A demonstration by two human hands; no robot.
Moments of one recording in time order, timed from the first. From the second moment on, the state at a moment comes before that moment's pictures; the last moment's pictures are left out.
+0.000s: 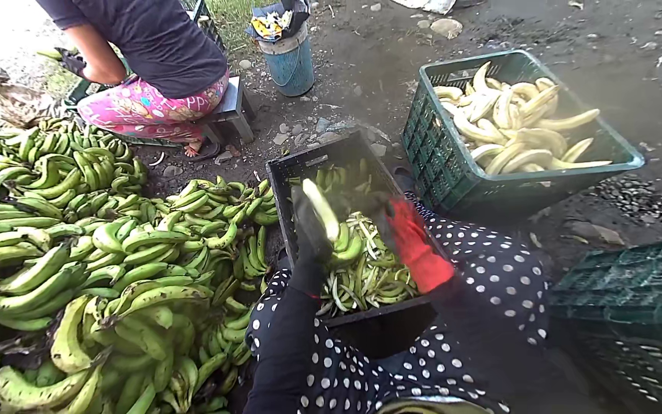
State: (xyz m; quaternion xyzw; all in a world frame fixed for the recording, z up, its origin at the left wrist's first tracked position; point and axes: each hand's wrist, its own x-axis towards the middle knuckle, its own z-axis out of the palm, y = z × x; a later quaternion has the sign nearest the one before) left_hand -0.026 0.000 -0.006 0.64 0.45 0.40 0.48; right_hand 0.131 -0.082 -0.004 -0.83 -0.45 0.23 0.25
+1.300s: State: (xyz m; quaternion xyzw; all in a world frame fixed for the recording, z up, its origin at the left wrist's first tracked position) left_hand -0.031 0.091 -0.090 0.76 0.57 -0.10 0.30; right_hand 0.200 -0.144 -0.096 -0.58 -0.08 0.56 0.59
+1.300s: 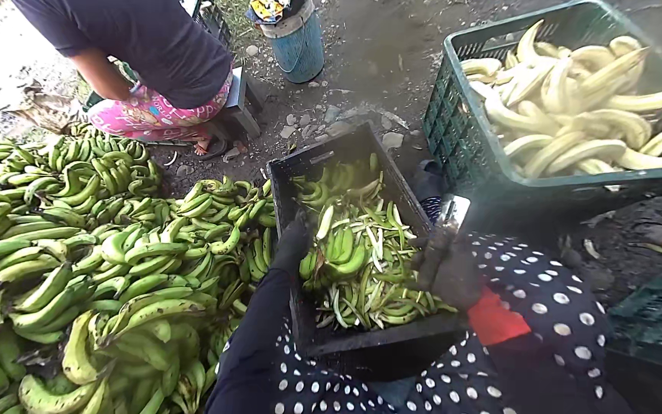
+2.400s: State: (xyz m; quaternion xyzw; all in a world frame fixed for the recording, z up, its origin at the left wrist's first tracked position) left_hand -0.020 0.093 -0.040 0.55 0.52 0.31 0.57; right_hand 0.183 -0.182 -0.123 -0.54 -0.14 0.57 0.60
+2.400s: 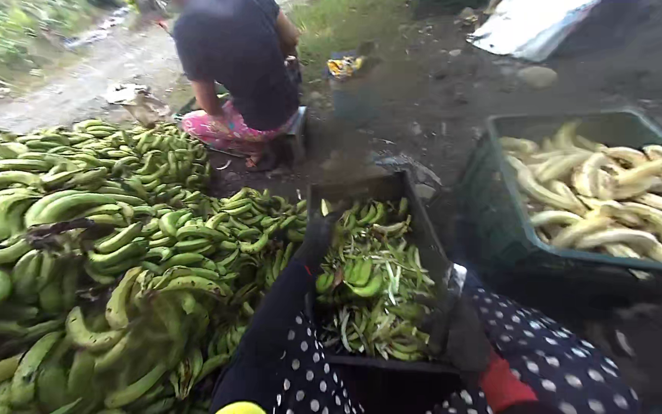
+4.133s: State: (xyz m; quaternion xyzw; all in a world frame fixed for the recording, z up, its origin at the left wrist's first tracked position) left_hand -0.012 0.013 -0.001 0.64 0.63 0.24 0.38; right_hand 0.098 -0.090 -0.015 -0.82 -0.47 0.20 0.25
